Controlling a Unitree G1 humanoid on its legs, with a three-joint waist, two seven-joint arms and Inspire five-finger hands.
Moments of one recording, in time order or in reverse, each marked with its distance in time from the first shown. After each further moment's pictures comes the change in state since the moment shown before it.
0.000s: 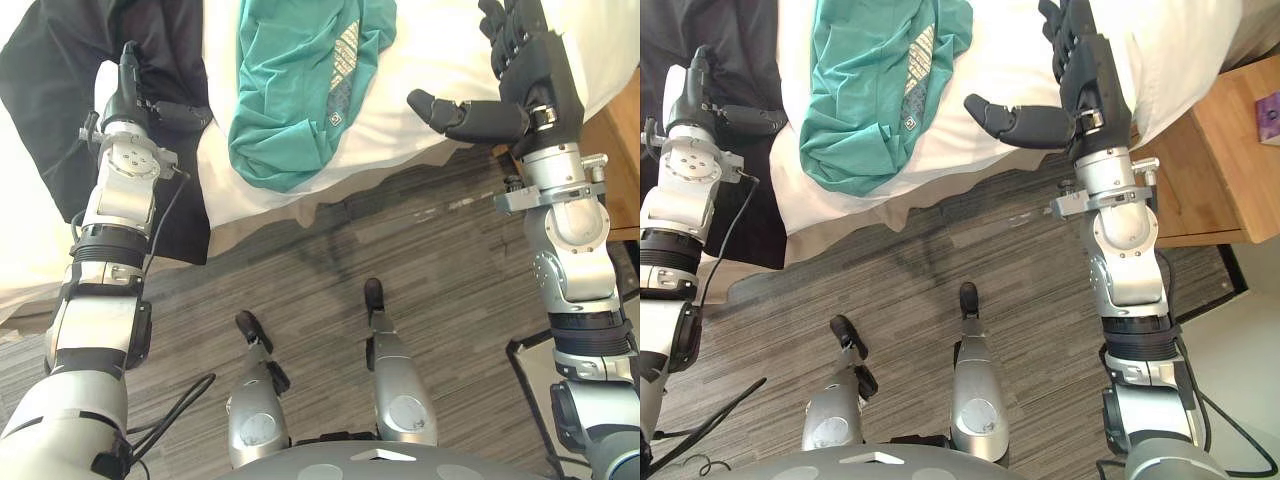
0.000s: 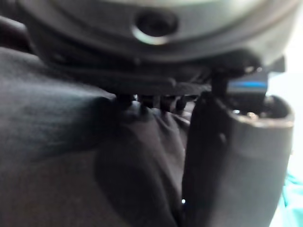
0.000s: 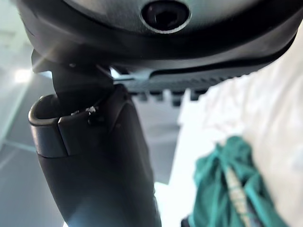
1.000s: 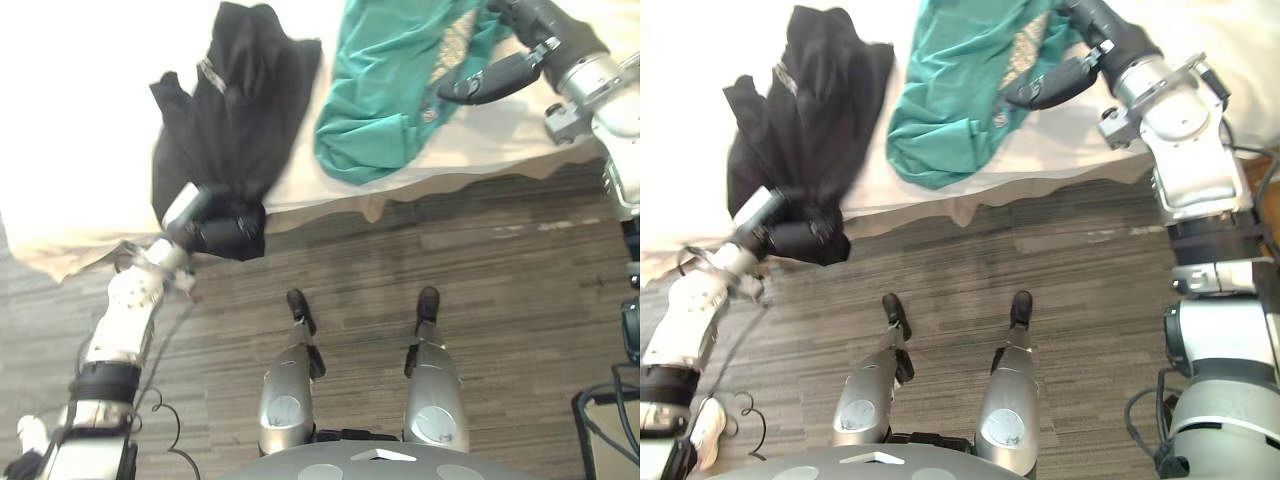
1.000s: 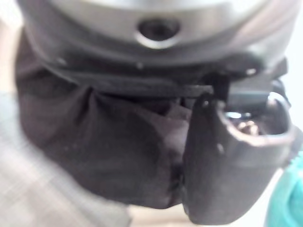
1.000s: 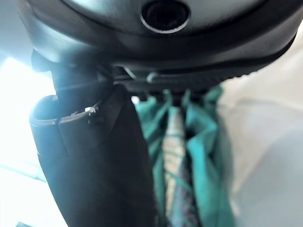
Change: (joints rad) left arm 0.835 -0.096 0.026 -0.435 -0.341 -0.269 -0.481; right arm -0.549 -0.372 0.318 0.543 -0.177 0.286 0.182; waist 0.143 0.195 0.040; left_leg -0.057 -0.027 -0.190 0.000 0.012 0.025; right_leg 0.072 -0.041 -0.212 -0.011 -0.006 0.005
